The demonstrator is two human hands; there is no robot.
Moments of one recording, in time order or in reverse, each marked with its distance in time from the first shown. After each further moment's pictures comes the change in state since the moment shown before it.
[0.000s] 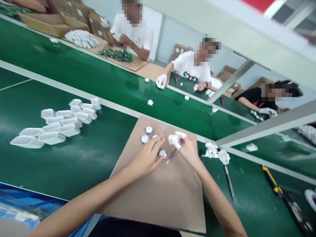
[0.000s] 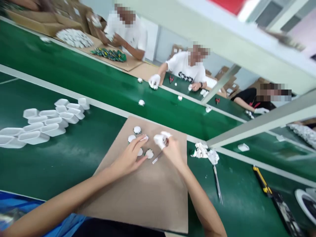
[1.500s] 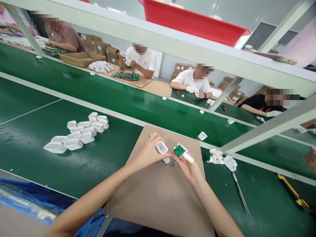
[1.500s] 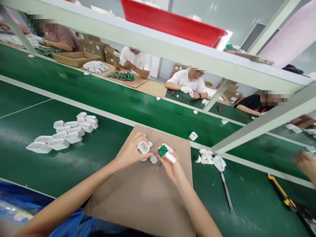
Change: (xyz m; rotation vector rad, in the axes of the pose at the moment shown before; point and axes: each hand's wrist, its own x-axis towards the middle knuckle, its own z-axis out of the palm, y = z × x) left_hand 0.037 0.004 -0.038 -0.497 0.031 -0.339; right_hand -0.049 -0.020 0.019 1.416 -0.063 0.163
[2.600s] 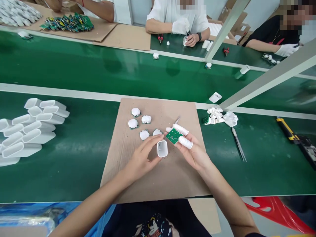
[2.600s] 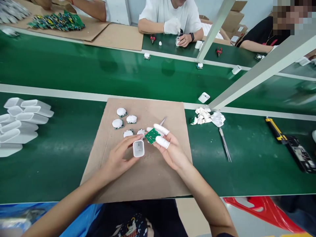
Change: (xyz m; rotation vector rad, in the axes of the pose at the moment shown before) left_hand -0.061 -0.015 0.041 0.089 -0.206 0.287; right_hand -0.045 -0.003 -0.010 0.086 0.125 0.154
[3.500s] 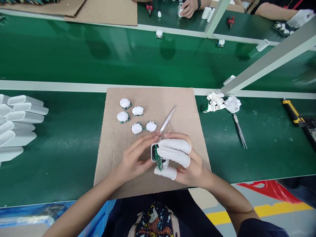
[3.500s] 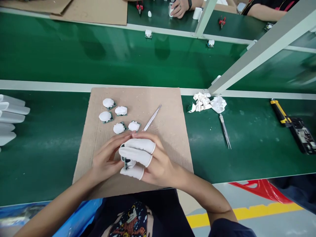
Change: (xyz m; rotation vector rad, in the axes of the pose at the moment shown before) left_hand -0.006 -0.003 0.003 -0.179 0.003 0.105; right_hand -0.029 0.010 0.009 -1.094 -0.252 -1.110
